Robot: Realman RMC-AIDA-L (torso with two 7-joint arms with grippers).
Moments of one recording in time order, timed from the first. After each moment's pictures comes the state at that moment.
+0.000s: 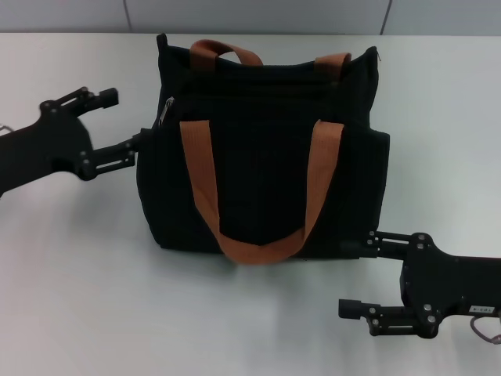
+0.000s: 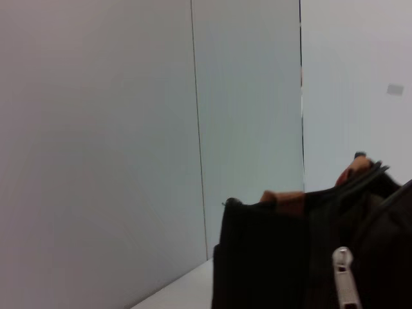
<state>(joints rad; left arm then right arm) -0.44 -2.00 0.58 0.49 1.81 1.53 -0.92 0.41 2.07 -0.77 -0.45 -1.95 -1.81 0.96</state>
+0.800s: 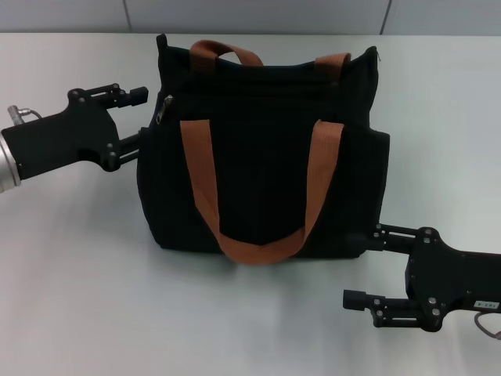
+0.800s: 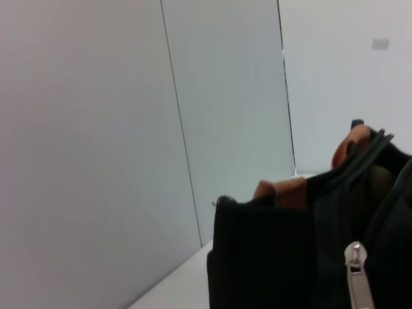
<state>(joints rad) -0.51 -2.03 0.56 0.52 1.89 1.47 -0.88 0.40 2.07 -0.74 -0.45 -1.95 -1.81 0.96</state>
